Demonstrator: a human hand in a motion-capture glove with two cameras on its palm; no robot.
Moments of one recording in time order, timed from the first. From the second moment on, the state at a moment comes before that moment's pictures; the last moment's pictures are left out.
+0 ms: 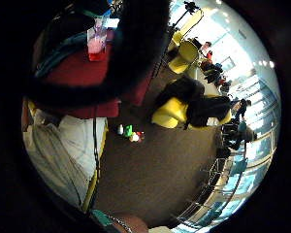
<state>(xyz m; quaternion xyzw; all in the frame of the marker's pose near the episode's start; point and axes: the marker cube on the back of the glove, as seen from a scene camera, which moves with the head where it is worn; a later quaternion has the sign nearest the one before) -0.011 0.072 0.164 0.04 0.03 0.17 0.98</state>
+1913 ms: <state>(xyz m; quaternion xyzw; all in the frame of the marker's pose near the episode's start) 0.092 -0.156 0.149 0.38 -0.49 0.30 0.73</state>
